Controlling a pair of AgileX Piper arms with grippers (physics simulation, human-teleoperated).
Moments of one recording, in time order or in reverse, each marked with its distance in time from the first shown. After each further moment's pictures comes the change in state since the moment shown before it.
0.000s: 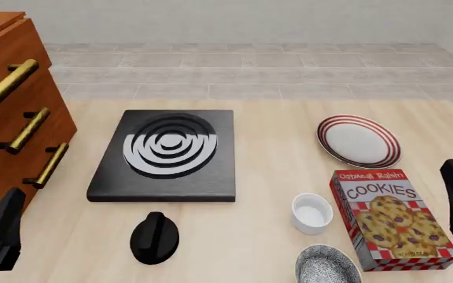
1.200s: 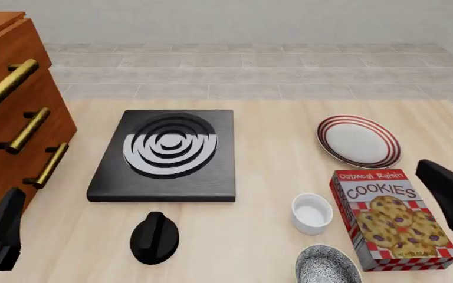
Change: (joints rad) left arm 0.000 0.000 0.000 0.000 0.000; right arm 0.210 0.162 -0.277 0.400 0.029
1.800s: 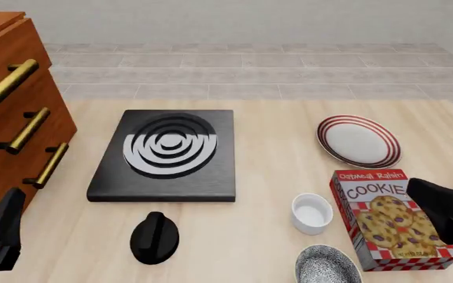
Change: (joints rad) left arm 0.000 0.000 0.000 0.000 0.000; right arm 0.002 0.026 0.002 0.137 0.200
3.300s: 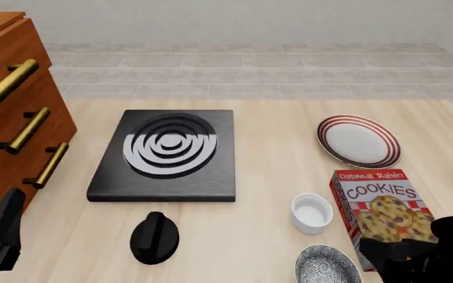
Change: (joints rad) left arm 0.000 0.000 0.000 0.000 0.000; right arm 0.122 0.126 0.284 -0.109 0.229
